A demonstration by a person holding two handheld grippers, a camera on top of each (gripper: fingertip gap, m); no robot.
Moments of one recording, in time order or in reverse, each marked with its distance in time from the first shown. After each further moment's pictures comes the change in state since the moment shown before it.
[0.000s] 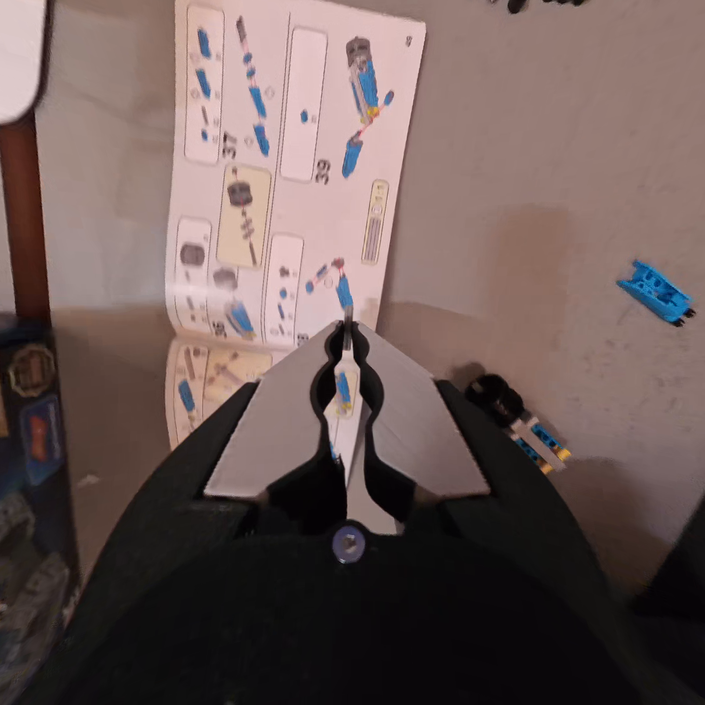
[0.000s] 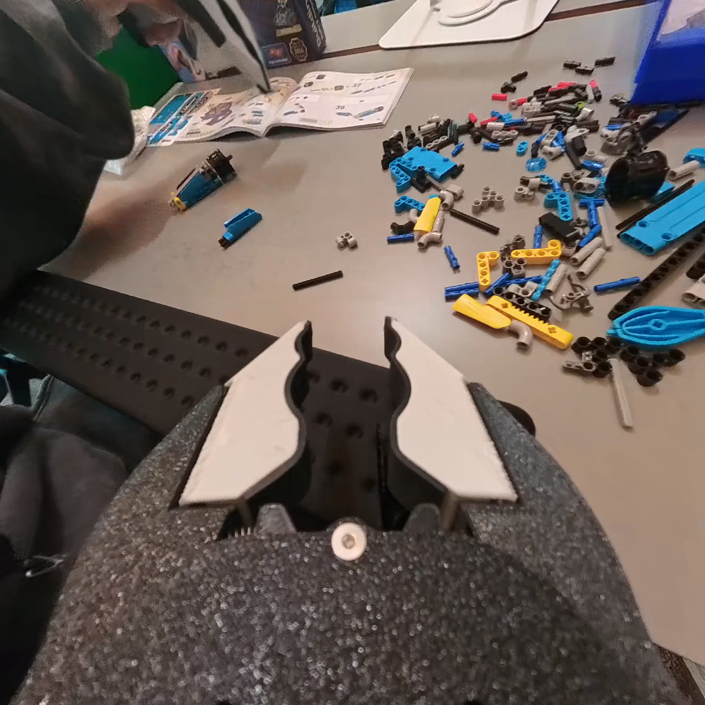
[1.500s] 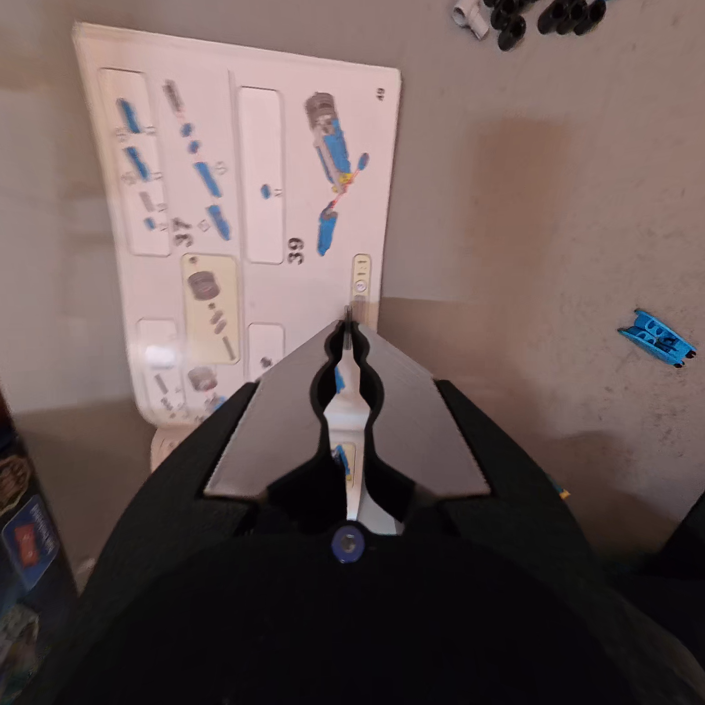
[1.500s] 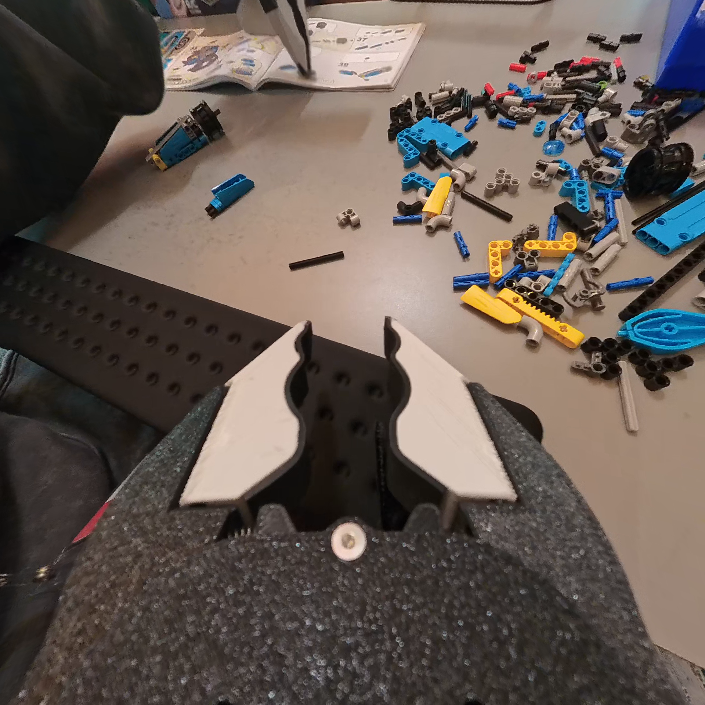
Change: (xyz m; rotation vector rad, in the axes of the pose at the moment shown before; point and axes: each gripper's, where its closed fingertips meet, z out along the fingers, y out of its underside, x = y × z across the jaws) left arm 0.007 -0.028 0.036 -0.099 0.073 0.036; right arm -0.004 0.010 0.008 -0.073 0.029 -0.065
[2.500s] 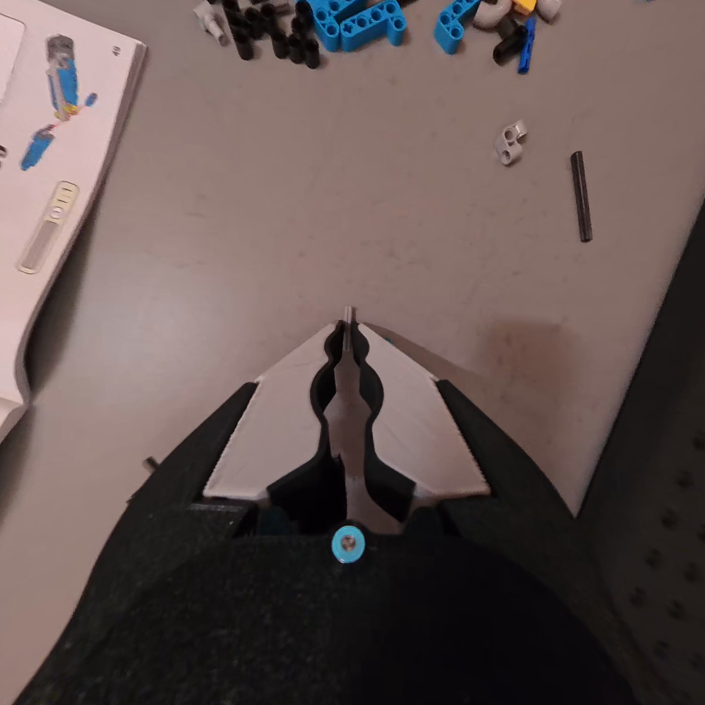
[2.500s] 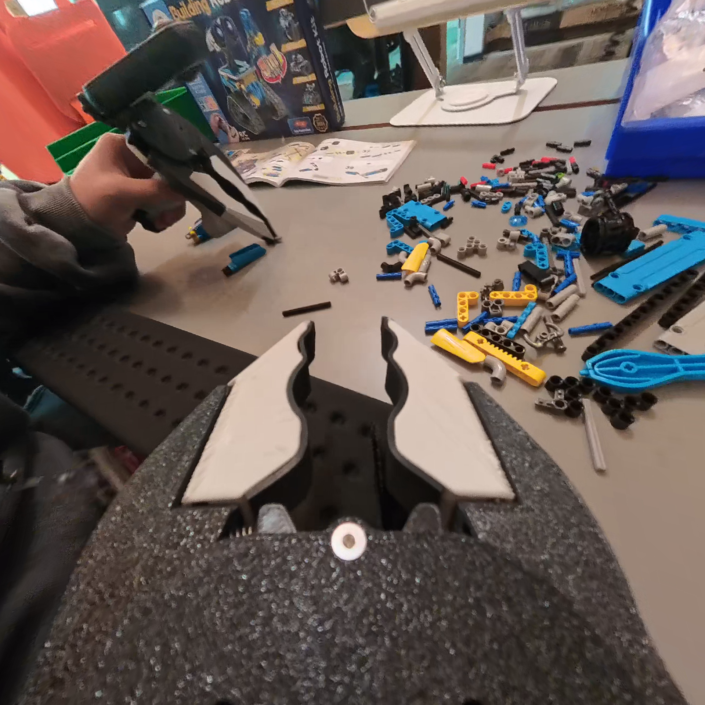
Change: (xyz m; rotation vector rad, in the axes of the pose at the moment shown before) left arm 0.152 0.001 0.027 0.349 -0.107 -0.225; right arm 0.023 -0.019 -0.008 0.231 -0.082 0.009
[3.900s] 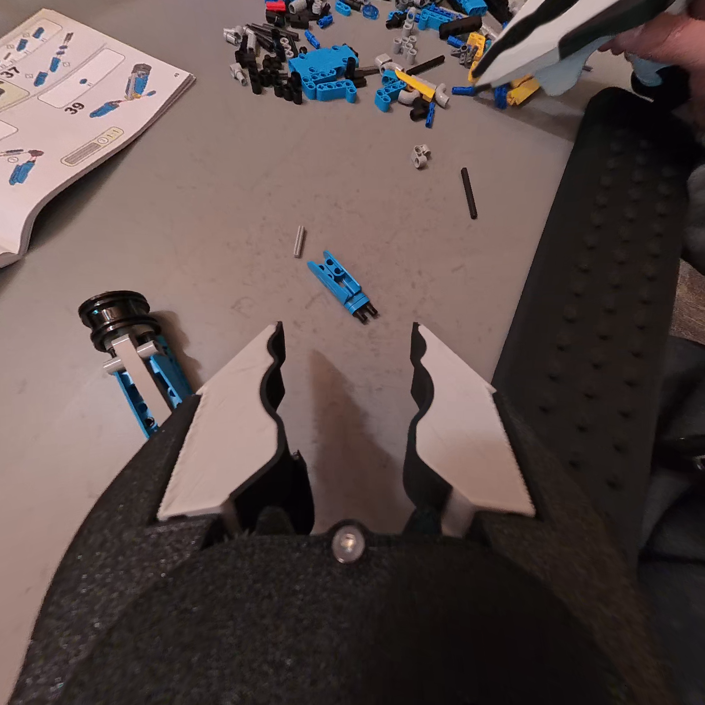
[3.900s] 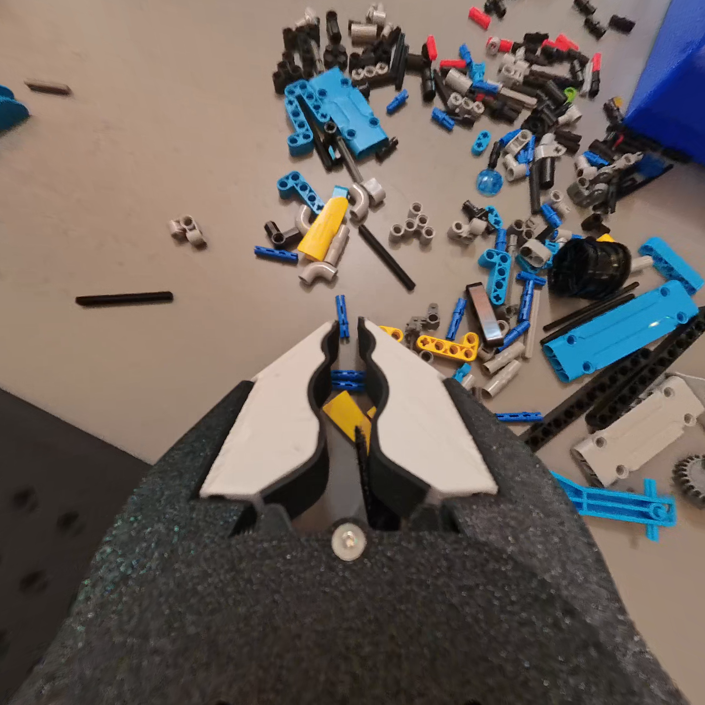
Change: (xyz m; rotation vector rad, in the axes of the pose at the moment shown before) left arm 0.039 0.042 -0.064 0.330 -0.007 -0.108; right arm 0.072 0.021 0.087 -0.491 0.183 -0.224
